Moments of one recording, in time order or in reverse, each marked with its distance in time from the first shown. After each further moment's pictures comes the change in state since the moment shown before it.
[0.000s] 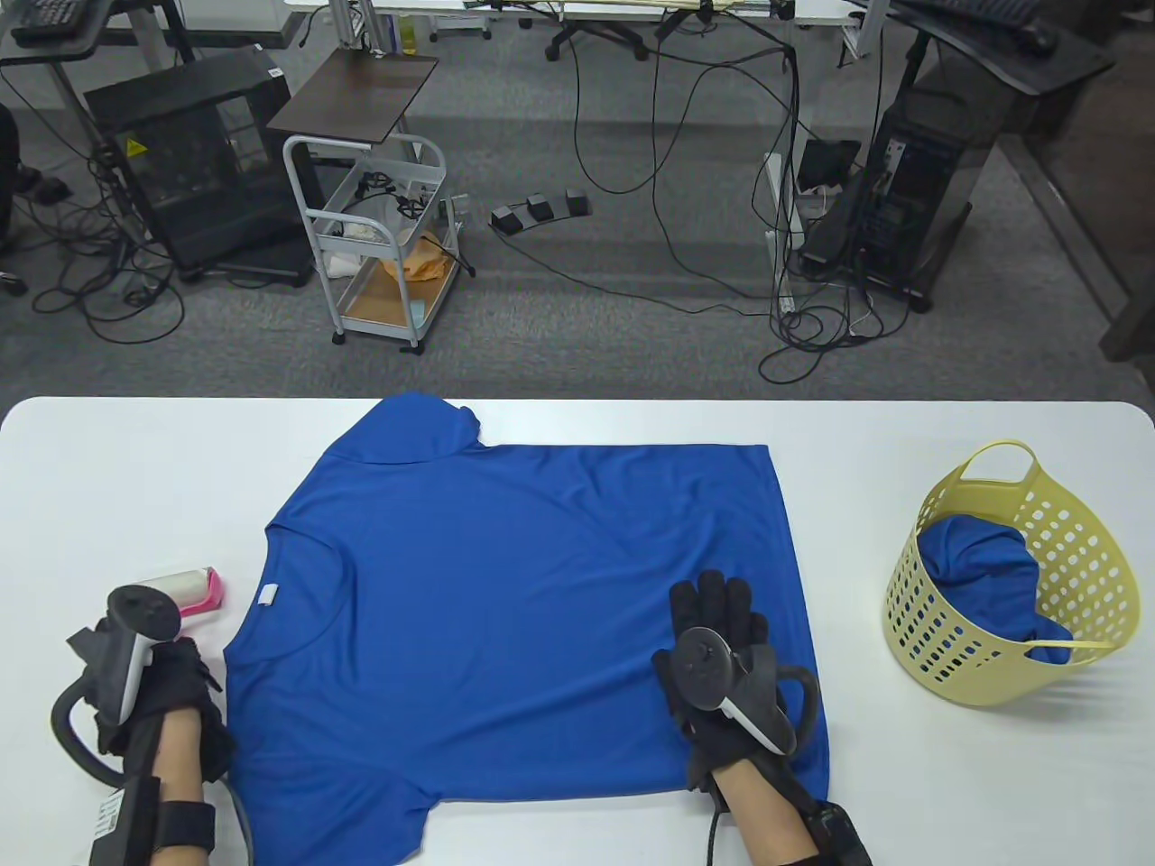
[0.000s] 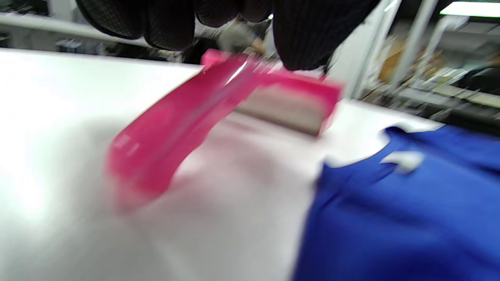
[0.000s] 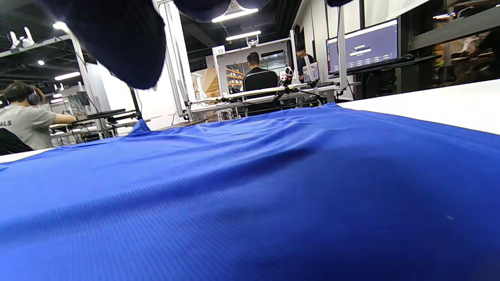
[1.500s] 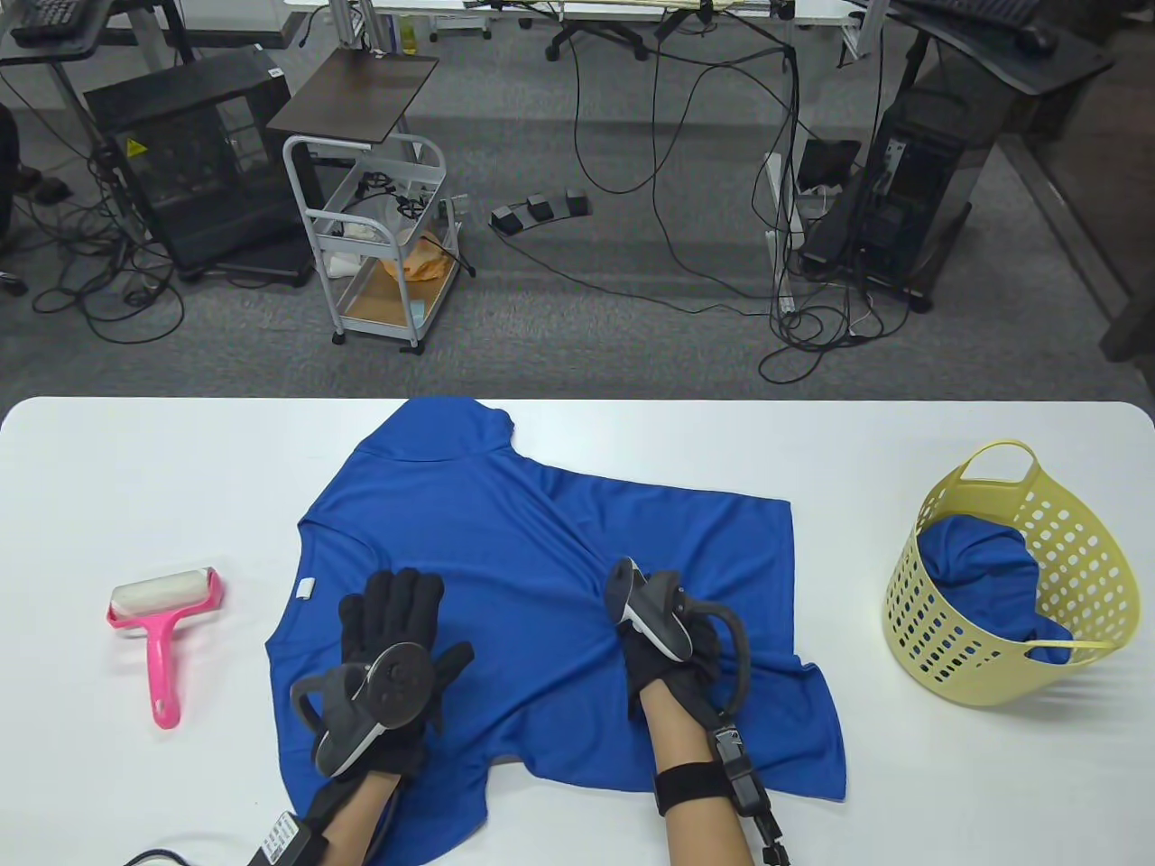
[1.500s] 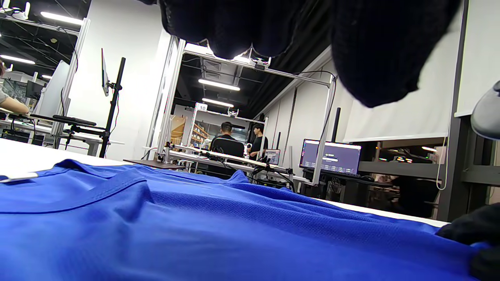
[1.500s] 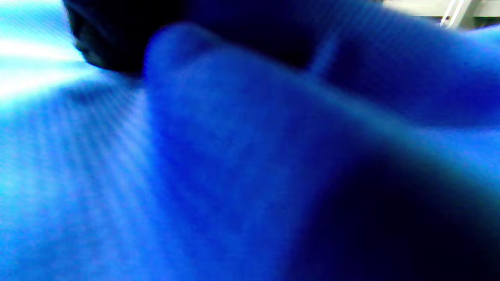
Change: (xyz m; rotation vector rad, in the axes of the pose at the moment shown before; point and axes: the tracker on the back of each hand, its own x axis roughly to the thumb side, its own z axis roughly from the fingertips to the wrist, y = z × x) left_hand 0.145 -0.047 0.157 0.222 -0.759 0.062; right_hand 0.034 0.058 -0.081 0.263 0.243 0.285
